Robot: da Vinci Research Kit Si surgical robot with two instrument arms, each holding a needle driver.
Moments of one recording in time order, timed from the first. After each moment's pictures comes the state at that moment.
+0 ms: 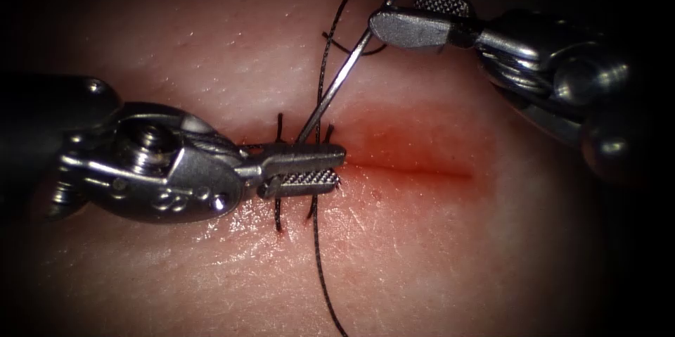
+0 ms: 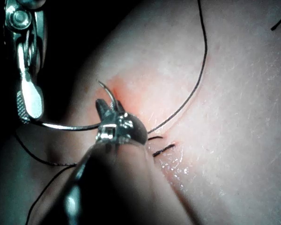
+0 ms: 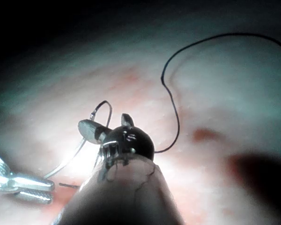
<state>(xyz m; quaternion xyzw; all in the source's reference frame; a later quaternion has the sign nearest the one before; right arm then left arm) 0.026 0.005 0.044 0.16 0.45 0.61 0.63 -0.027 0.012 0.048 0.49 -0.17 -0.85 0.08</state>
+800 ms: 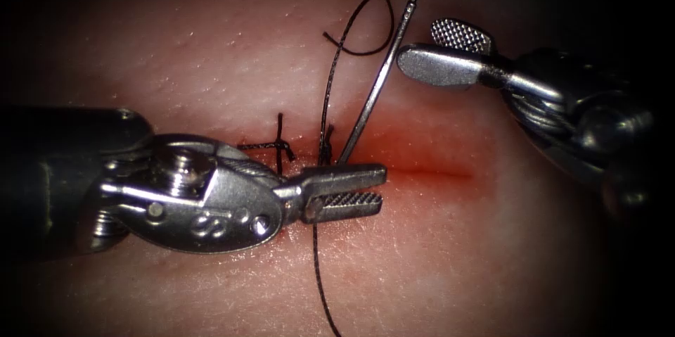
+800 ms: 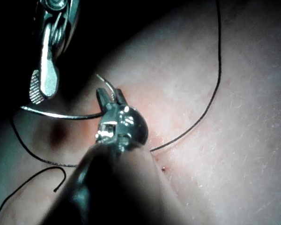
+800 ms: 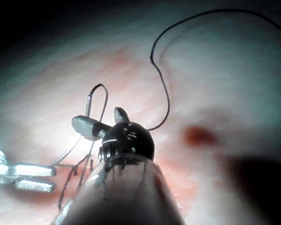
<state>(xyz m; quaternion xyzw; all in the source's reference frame) 0.023 0.001 0.045 0.22 0.48 0.61 0.59 -0.029 0.011 0.048 0.52 -0.17 -0.84 -0.04</state>
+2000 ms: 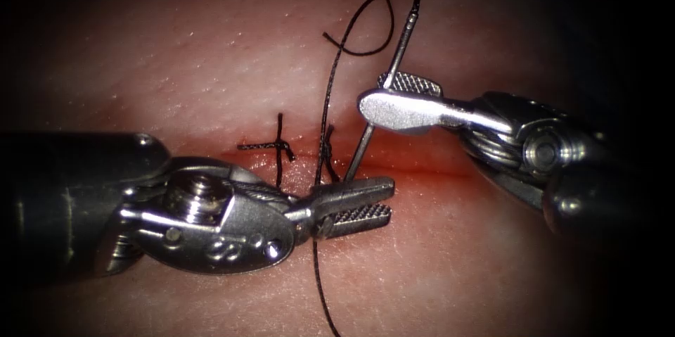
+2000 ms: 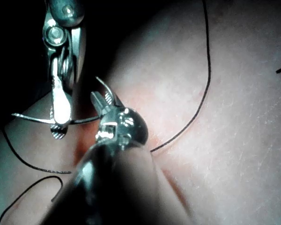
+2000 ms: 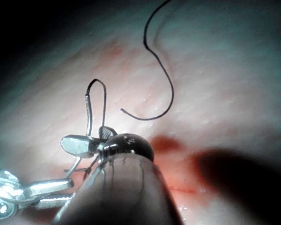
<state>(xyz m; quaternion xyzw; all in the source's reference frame) 0.027 -0.001 0.048 0.33 0.50 0.63 0.49 -0.030 0.010 0.049 0.49 -0.24 -0.84 -0.04</state>
